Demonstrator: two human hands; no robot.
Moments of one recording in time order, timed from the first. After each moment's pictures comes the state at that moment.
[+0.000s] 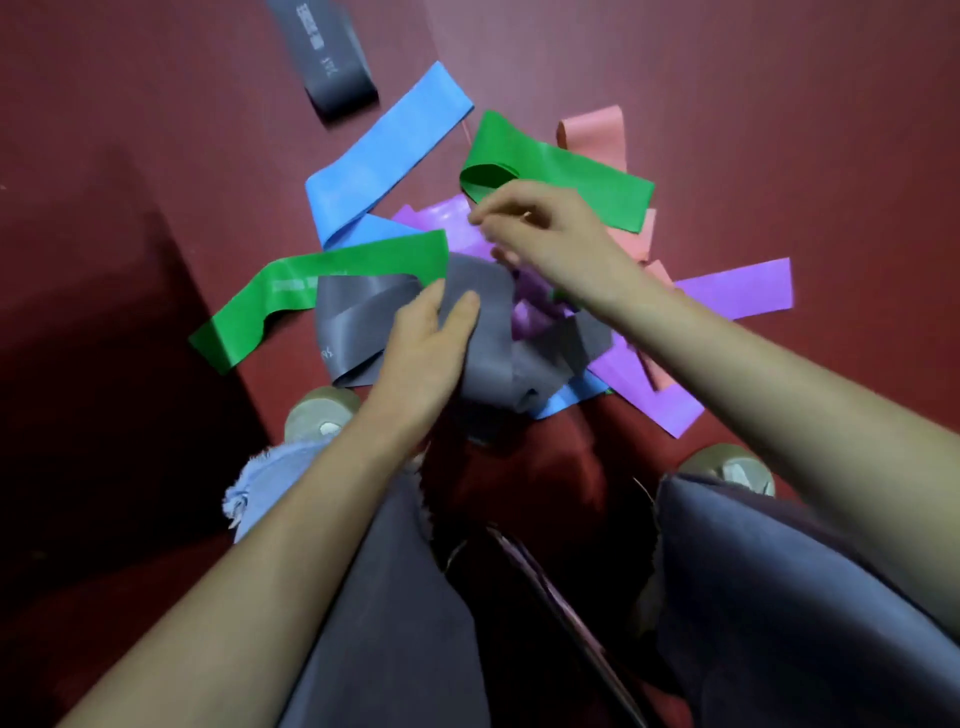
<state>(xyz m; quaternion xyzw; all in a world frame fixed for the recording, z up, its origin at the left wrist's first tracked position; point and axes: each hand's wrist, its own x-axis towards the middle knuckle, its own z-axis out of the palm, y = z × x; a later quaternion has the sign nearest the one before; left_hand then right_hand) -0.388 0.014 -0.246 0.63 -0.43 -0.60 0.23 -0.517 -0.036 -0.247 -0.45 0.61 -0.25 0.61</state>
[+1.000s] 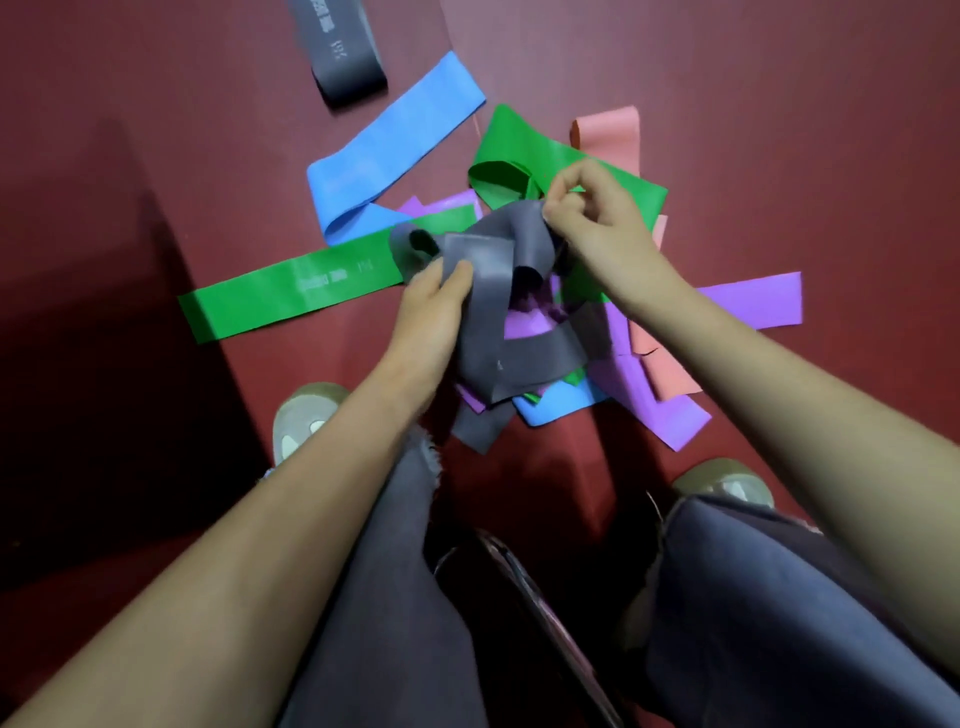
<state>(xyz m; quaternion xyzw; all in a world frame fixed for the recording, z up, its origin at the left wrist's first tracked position) -0.398 -0.004 -0.276 0.67 -0.29 -0.64 0.25 -0.543 -0.035 -0.289 -0.43 0.63 -0.30 0.57</state>
